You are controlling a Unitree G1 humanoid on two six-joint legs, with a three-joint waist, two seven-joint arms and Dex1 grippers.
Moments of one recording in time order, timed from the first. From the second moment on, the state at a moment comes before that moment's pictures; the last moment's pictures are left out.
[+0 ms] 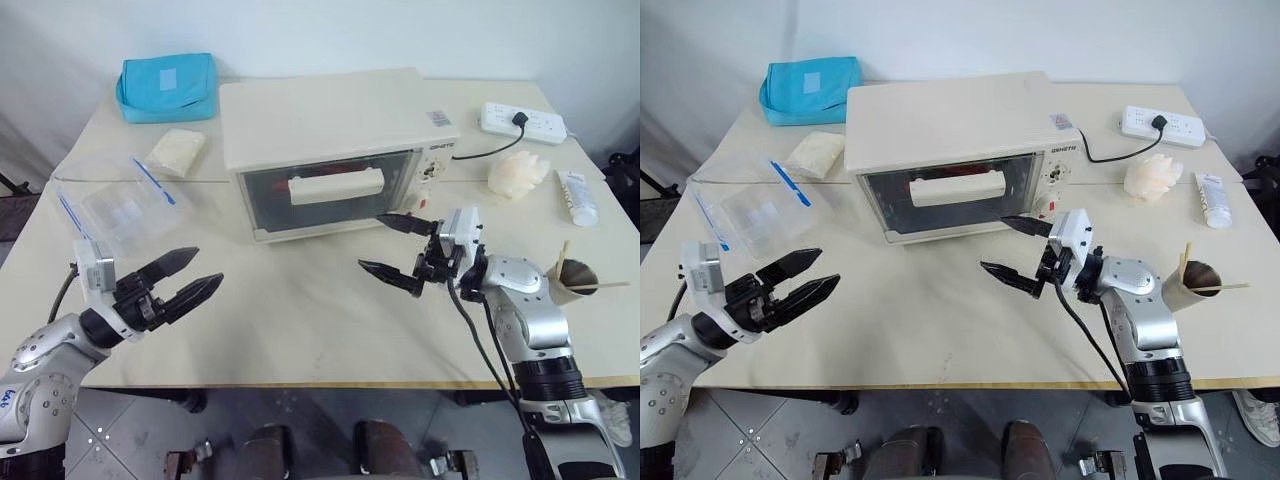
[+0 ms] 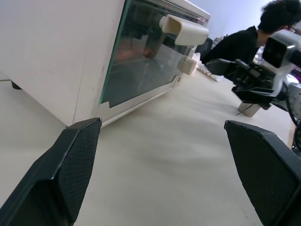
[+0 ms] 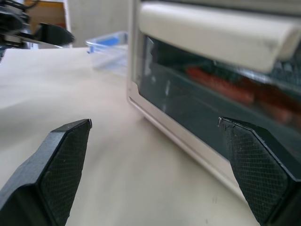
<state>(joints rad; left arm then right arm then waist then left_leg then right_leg) 0.01 0.64 0.45 -0.28 -0.88 0.52 -0.84 -0.48 -0.47 -0.01 0.05 0.42 0.12 1.01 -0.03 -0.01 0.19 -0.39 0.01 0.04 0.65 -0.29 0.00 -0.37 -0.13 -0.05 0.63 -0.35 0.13</state>
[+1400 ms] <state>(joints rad) -0.37 0.60 0.34 0.05 -0.79 0.39 -0.99 -0.42 -0.54 0.04 0.05 0.31 -0.22 1.22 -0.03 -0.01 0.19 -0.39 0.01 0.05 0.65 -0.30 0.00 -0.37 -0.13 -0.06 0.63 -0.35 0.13</state>
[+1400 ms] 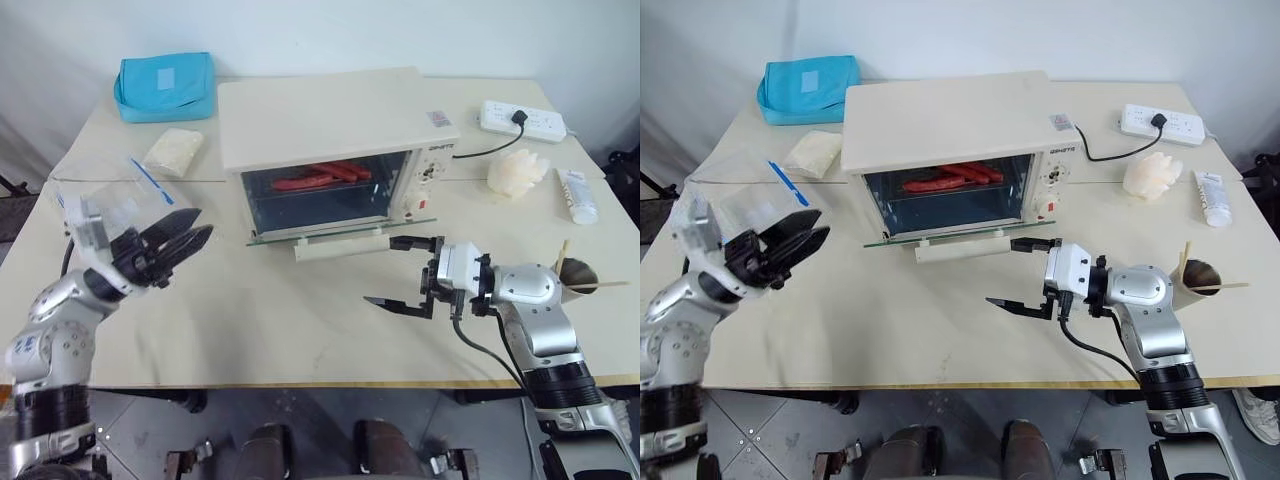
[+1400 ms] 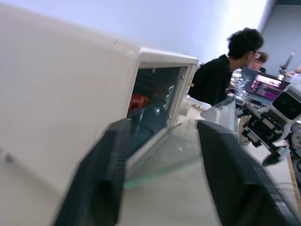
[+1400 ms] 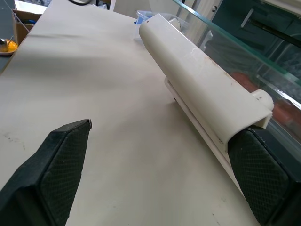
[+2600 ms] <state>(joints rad) -0.35 0.47 0.02 0.13 -0.46 0.25 -1.05 -0.08 -0.72 -0.20 -0.24 0.27 0.04 0.84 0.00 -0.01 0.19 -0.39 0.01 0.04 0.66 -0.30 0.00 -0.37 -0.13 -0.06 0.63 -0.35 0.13</state>
